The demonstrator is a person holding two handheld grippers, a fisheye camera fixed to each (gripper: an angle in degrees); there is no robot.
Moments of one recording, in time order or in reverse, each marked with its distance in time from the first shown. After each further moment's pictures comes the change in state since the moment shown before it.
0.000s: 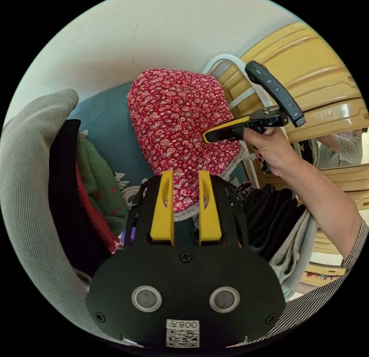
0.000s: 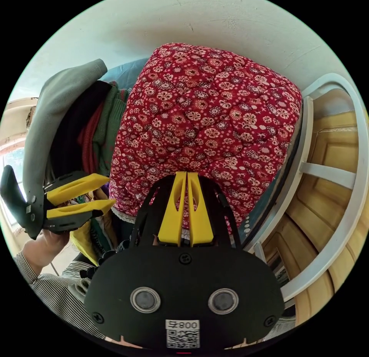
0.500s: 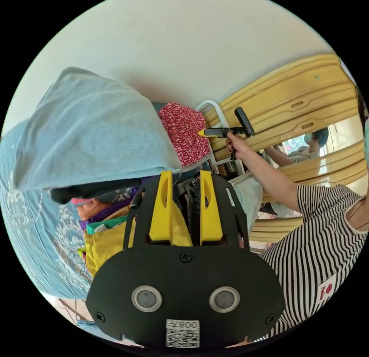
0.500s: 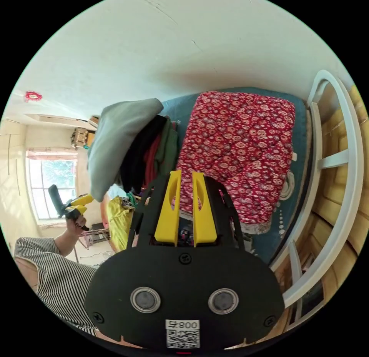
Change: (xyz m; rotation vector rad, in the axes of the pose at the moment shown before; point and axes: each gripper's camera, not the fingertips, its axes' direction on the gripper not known) left arm -0.104 0.229 -0.186 0.269 0.227 -0.190; right arm 0.025 0.033 -0.063 0.234 -0.398 -0.016
